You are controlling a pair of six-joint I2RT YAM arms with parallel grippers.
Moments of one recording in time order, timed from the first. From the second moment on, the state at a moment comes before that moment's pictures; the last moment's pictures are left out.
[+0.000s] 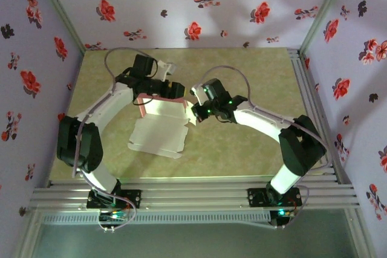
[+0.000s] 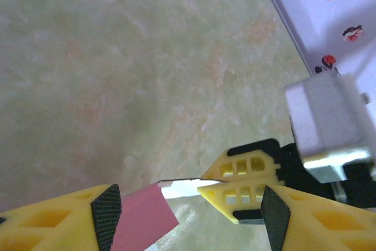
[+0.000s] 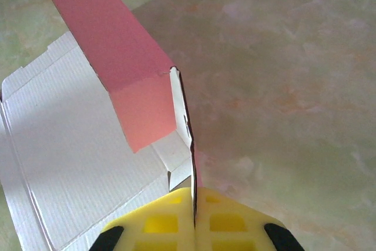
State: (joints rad) left arm -0.40 1.65 1.36 -0.54 0.66 -0.17; right arm 0.70 1.64 1.12 -0.30 -0.22 0.07
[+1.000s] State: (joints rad) left arm -0.36 1.94 1.62 -0.90 0.64 0.06; right arm 0.70 1.68 1.14 -0.28 -0.21 0.08
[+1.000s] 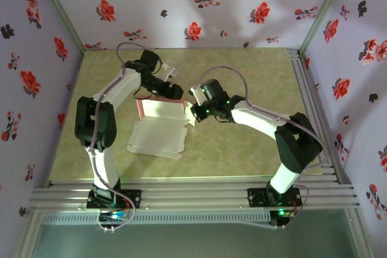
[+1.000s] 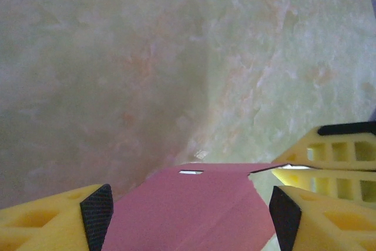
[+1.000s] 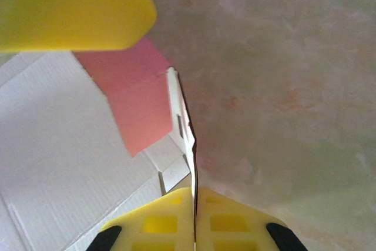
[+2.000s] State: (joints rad) left arm -0.39 1.75 1.32 -0.67 0.65 -0.24; right arm 0.70 1.78 1.33 -0.40 -0.12 0.26
